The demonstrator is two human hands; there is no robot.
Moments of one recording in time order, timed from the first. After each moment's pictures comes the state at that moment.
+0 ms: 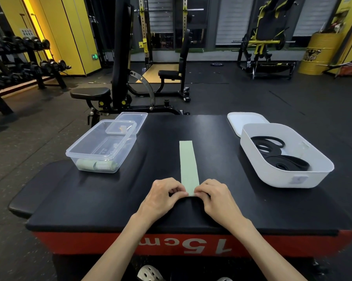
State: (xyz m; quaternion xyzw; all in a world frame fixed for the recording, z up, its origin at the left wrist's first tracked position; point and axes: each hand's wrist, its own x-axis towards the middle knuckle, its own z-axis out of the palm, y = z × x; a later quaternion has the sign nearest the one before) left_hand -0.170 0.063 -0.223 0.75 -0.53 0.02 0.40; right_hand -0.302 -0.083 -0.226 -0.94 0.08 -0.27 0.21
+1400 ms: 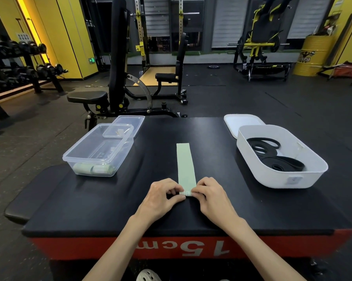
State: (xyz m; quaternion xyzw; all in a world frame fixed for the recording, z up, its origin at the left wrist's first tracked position) left_hand -0.165 0.059 -0.226 0.75 -0.52 0.02 0.39; right_hand -0.294 -0.084 -0.229 -0.93 0.10 -0.28 0.20
